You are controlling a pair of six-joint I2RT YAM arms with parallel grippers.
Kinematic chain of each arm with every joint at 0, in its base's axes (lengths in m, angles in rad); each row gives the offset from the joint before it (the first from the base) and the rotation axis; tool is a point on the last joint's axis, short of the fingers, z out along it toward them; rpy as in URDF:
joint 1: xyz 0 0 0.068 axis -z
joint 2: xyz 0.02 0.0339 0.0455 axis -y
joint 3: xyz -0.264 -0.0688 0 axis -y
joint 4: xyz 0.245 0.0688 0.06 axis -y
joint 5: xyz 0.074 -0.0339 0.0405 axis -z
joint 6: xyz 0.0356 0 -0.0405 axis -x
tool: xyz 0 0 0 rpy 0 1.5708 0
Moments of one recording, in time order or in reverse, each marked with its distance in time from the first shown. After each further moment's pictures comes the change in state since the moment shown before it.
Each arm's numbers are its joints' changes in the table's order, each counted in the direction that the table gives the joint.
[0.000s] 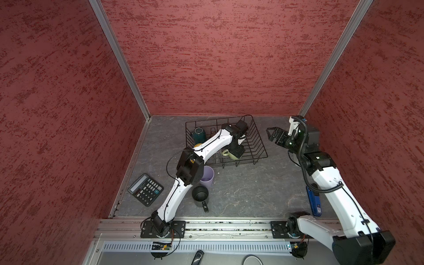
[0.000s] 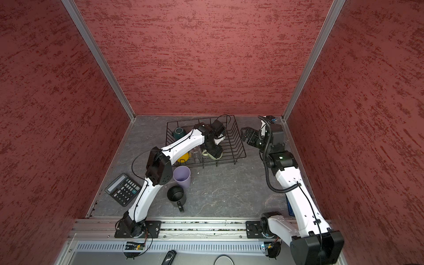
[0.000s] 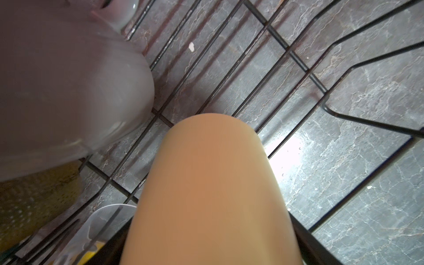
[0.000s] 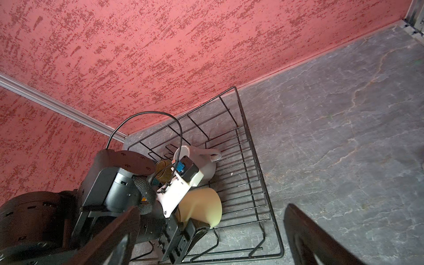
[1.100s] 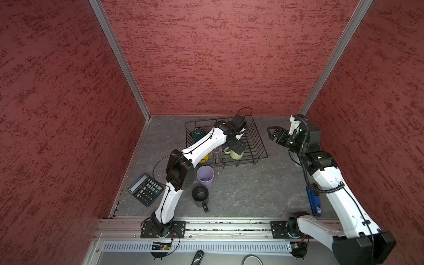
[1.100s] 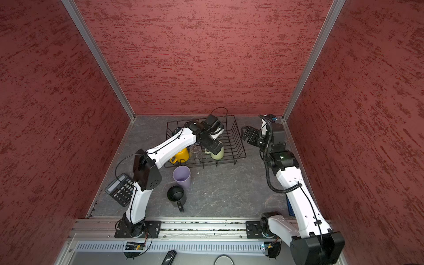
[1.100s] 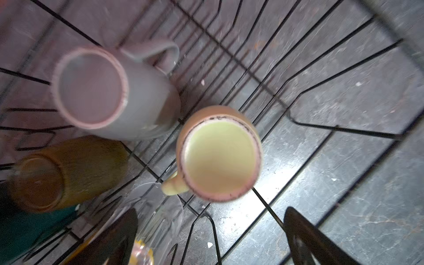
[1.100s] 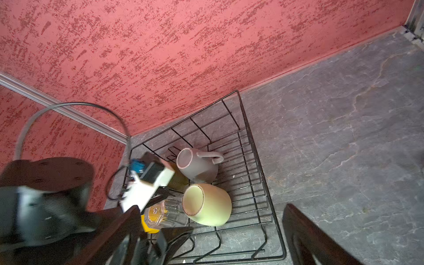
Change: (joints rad) left arm -0.002 0.284 -0.201 0.157 -0.018 -0.002; right arm 0.002 0.000 0.033 -0.018 -0.003 0.008
